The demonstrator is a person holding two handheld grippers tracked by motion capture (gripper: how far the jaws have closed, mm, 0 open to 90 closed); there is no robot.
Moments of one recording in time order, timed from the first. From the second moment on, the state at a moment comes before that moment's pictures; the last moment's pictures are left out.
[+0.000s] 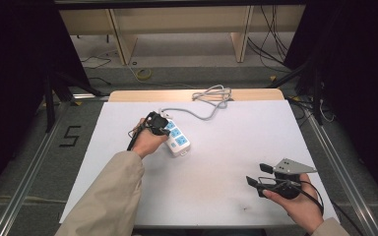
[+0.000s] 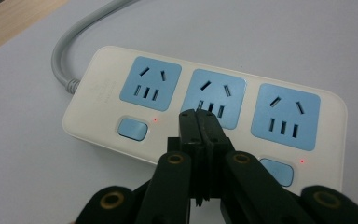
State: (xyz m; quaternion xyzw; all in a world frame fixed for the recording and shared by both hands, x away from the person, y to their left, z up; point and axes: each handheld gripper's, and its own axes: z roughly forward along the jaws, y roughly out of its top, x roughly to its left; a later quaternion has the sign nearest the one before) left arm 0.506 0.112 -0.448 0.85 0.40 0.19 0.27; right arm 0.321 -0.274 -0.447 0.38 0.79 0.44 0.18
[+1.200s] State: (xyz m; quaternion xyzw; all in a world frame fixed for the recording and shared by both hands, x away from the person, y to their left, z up) left arm 0.511 0.105 -0.444 0.86 0.41 0.18 0.24; right arm 0.321 -0.274 -0.447 0.38 0.79 0.44 0.18
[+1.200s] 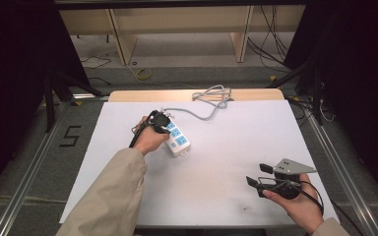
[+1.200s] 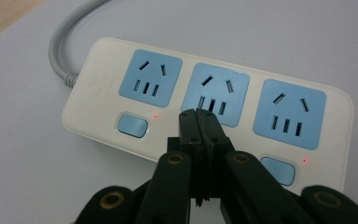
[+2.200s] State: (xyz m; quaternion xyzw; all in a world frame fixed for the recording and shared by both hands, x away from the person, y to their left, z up) left arm 0.516 0.097 -0.443 0.87 0.40 0.18 0.20; right arm 0.321 -0.274 -0.448 0.38 0.79 0.44 0.18
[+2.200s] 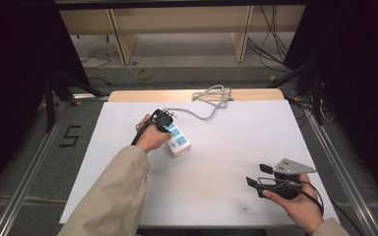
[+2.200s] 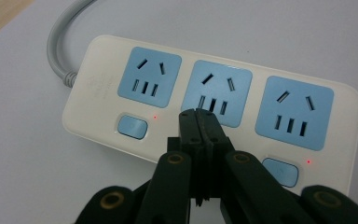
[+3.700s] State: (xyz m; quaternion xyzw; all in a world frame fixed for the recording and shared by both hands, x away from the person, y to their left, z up) left arm 0.519 0.090 -0.441 0.87 0.42 0.18 0.18; right arm 0.320 -0.273 -0.448 0.38 0.79 0.44 0.18
